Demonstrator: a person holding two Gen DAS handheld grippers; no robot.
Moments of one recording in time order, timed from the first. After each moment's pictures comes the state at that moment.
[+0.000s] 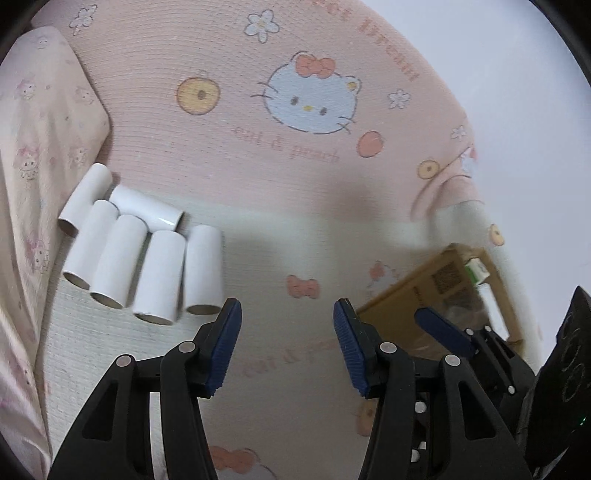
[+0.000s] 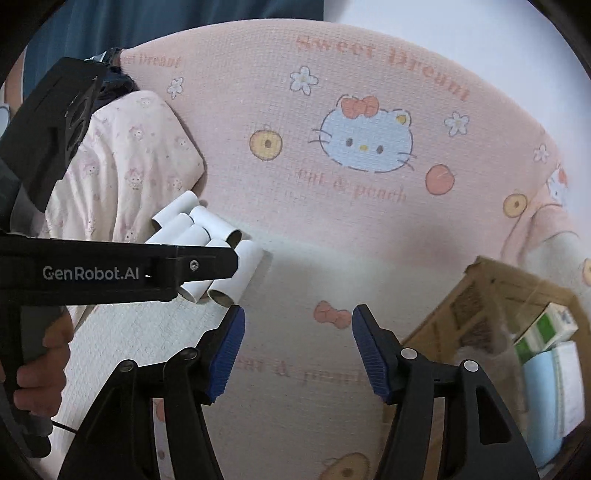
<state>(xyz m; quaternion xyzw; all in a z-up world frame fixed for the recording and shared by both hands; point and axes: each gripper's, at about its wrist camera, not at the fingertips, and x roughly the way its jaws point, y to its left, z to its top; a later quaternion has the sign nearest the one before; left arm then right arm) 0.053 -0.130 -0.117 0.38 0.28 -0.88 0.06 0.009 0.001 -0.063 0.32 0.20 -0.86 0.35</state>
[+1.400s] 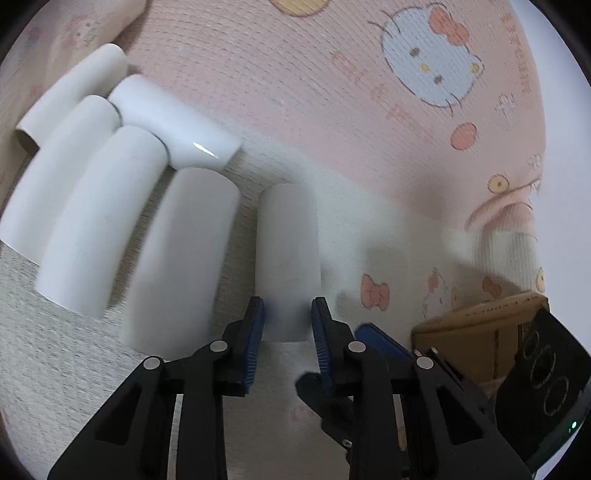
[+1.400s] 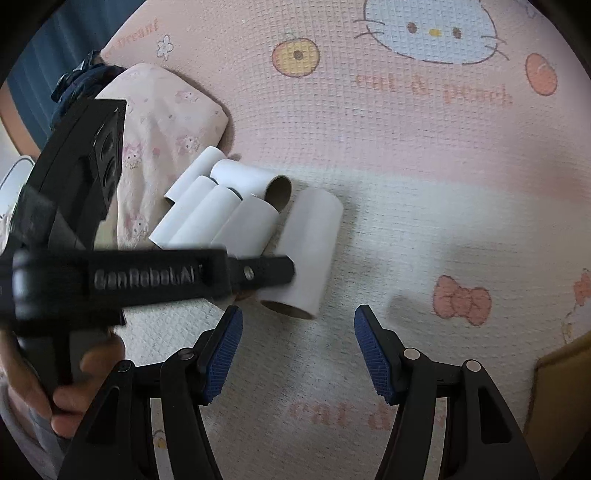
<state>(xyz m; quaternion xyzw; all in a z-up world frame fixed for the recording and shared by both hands) -0.006 -0.195 -0.223 0.46 0.39 -0.79 0.07 -0.058 -0.068 -0.175 0.47 0.11 -0.75 0.45</state>
